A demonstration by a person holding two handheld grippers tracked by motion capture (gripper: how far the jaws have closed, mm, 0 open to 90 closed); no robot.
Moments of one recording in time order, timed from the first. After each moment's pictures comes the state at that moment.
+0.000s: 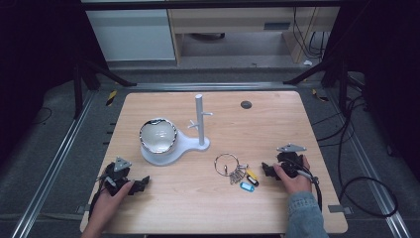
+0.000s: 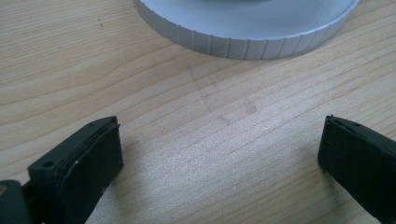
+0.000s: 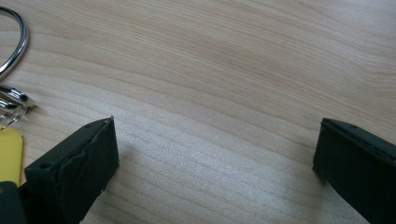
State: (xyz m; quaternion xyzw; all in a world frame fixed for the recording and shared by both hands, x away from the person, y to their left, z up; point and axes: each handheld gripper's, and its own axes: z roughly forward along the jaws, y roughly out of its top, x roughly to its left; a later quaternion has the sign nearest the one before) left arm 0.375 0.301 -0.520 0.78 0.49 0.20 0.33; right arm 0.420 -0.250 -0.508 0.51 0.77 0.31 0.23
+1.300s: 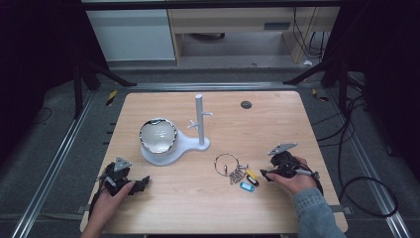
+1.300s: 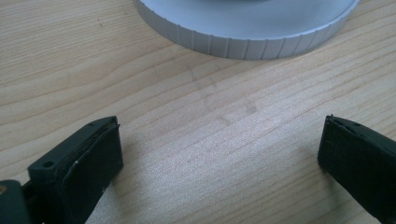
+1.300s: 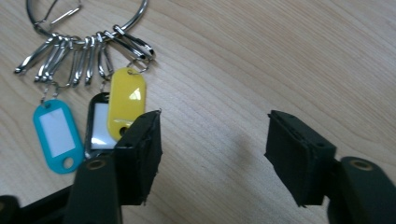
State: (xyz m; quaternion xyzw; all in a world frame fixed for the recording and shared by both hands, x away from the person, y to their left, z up) left arm 0.375 0.301 -0.519 0.78 0.49 0.20 0.33; right arm 0.402 -0.227 -0.464 0.41 0.86 0.25 0.16
